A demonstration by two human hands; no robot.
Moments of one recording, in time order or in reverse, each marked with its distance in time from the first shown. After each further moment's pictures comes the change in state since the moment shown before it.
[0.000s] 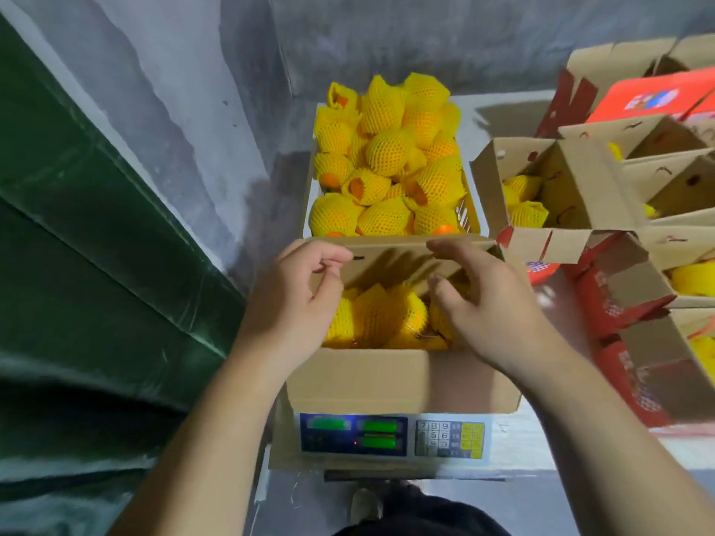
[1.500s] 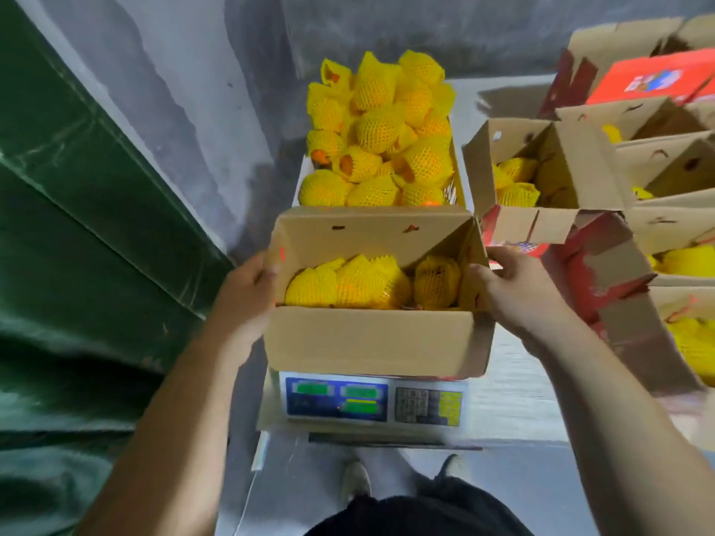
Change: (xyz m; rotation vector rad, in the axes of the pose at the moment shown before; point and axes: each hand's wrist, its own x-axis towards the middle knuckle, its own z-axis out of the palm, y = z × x) left_hand -0.026 -0.019 0.006 -0.205 -0.002 -0.586; right_hand -0.006 0.083 -0.016 0.252 0.017 0.374
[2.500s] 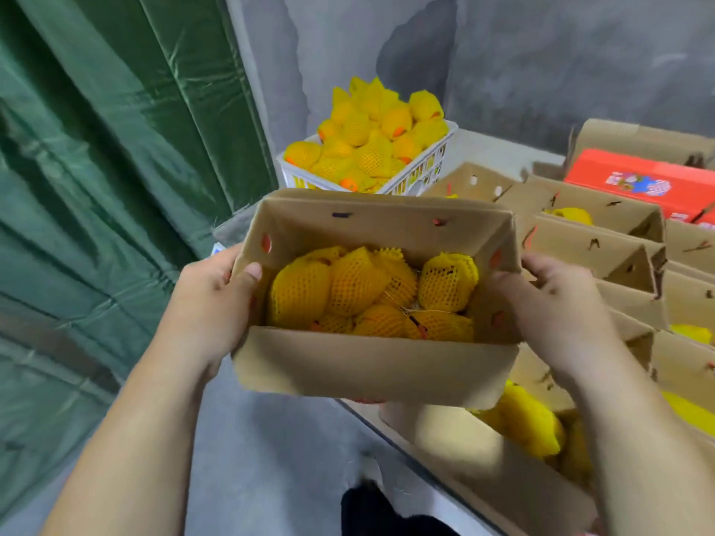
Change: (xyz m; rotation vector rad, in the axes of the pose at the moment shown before) left_hand -0.322 0.175 0.333 -0.163 0.668 0.001; right_hand 0.036 0.144 -0.381 0.053 -0.381 -0.503
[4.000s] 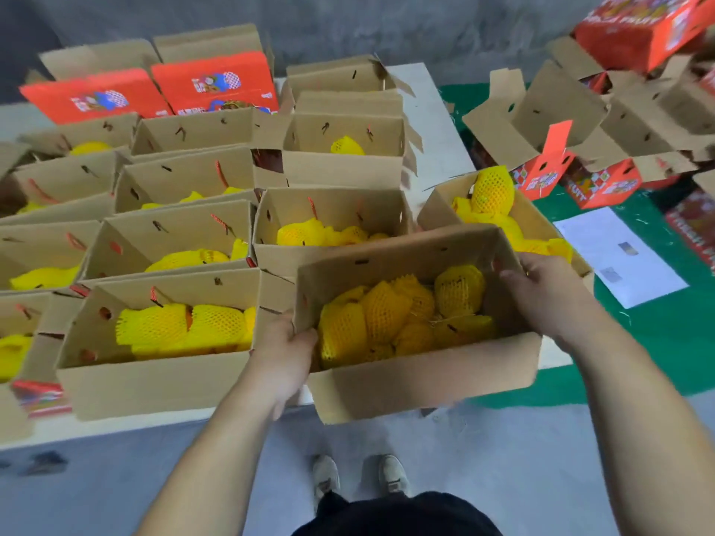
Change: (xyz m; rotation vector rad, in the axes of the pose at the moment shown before) left_hand -0.543 0.154 0.537 0.153 -0.946 -0.164; right_hand -0.407 0.393 -0.629 -0.337 0.420 0.631
